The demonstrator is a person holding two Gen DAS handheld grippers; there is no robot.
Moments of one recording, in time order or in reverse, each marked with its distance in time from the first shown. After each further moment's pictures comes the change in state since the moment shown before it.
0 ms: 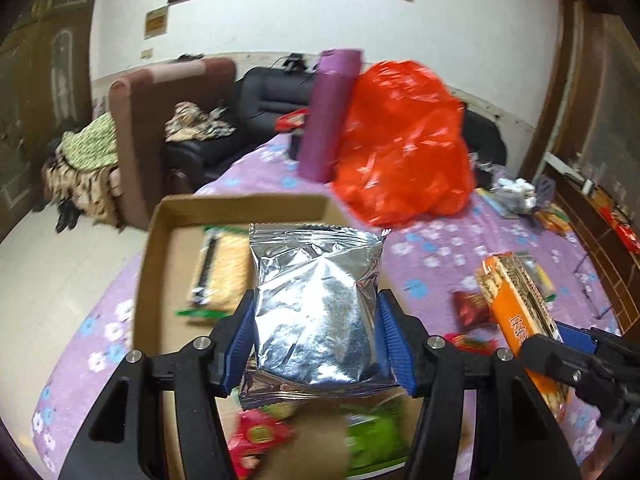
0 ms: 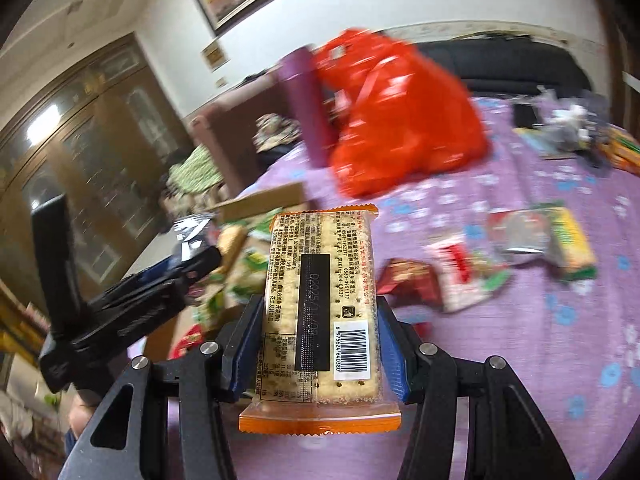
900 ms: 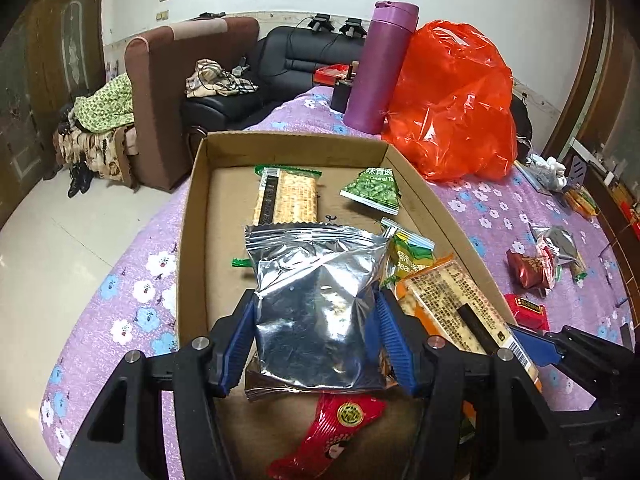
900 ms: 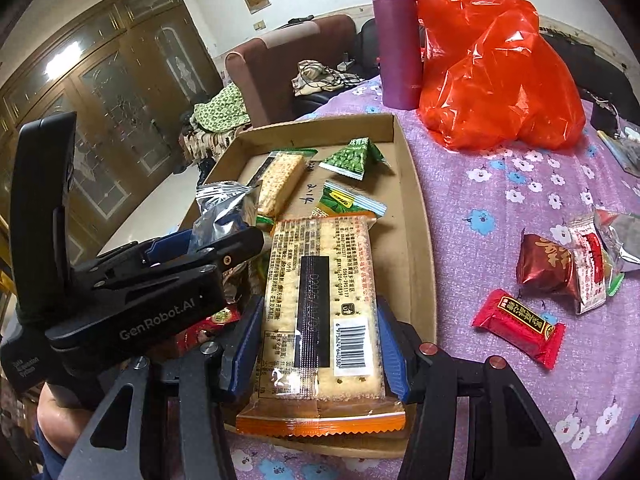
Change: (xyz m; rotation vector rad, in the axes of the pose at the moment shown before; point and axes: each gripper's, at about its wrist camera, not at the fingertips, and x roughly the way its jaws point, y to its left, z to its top) left arm 0.019 0.045 -0.016 -0.045 0.141 0.037; right arm 0.094 0.050 -0.012 -0.120 0.146 0.022
